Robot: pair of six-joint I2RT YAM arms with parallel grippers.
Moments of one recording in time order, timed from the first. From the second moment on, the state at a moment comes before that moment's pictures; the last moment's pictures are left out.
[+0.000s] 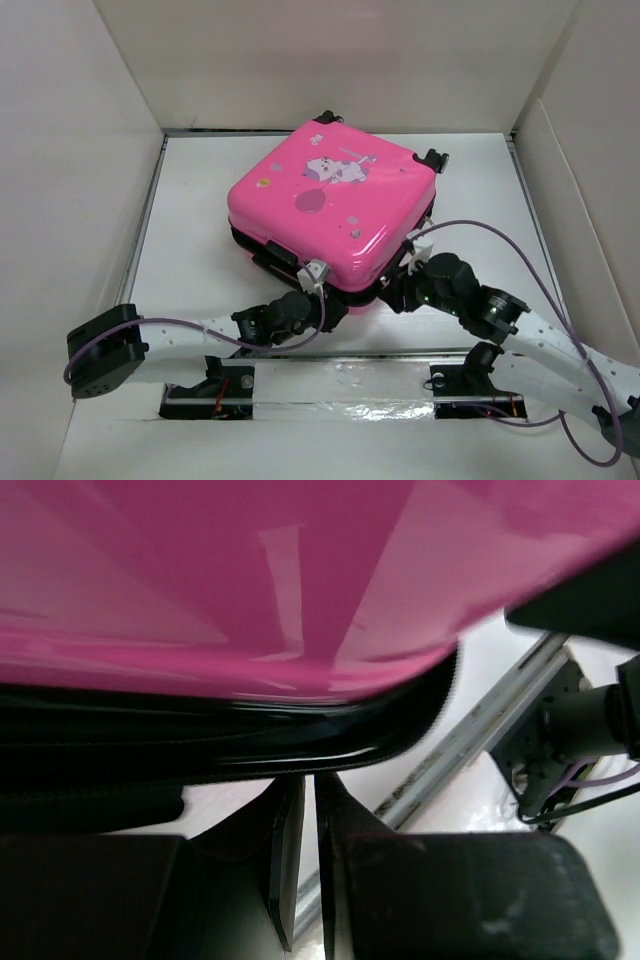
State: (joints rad) left arm -1.24 1.11 0.34 0.38 -0.33 -0.71; right arm 0.83 0.69 0.58 -0.37 0.00 0.37
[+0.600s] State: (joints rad) left arm -1.12 1.14 0.47 0.22 -0.12 -0.71; right arm 0.86 0.58 0.67 -0.45 0.24 0.39
